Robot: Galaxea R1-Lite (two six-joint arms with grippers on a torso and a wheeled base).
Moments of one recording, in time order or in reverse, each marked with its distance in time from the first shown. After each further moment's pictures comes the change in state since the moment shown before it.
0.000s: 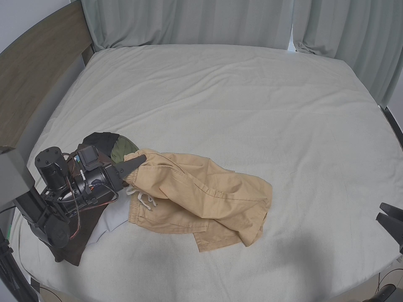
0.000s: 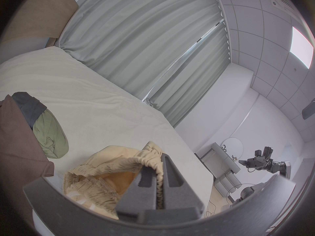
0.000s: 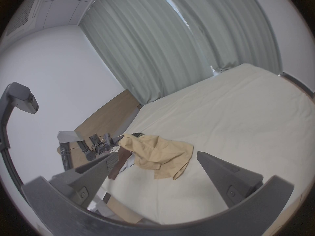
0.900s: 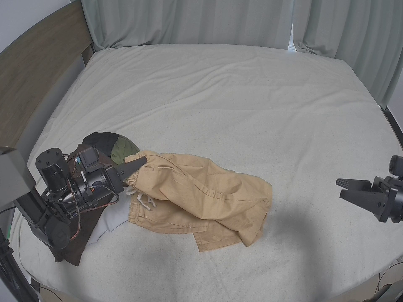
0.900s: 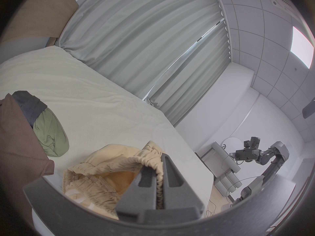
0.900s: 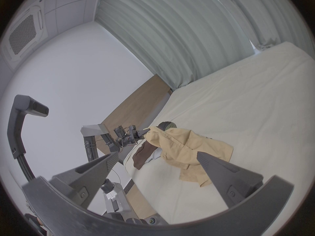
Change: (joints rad) left arm -0.004 0.003 0.008 0.000 0.003 0.007; right arm 0.036 0.544 -0.056 -0.462 0.384 -0.005
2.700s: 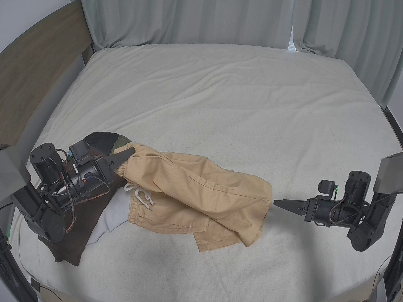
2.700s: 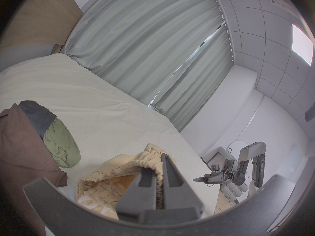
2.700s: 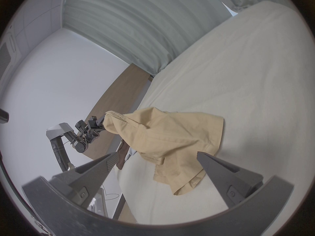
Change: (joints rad) left arm 0.073 0.002 -0.040 0.000 0.001 -0.010; right arm 0.043 0.962 0.036 -0.870 -0.066 0.129
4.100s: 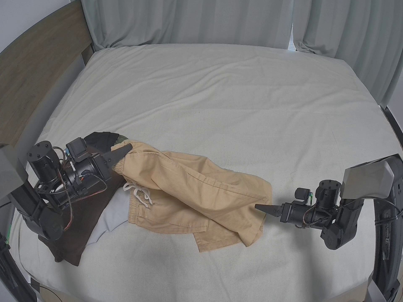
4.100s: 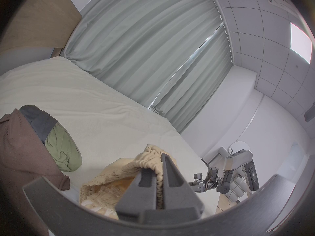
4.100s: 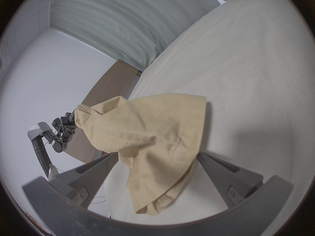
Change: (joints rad) left arm 0.015 -0.014 -0.006 0.000 -0.002 0.000; right arm 0.034 0.322 -0.256 -0.005 -0.075 0.012
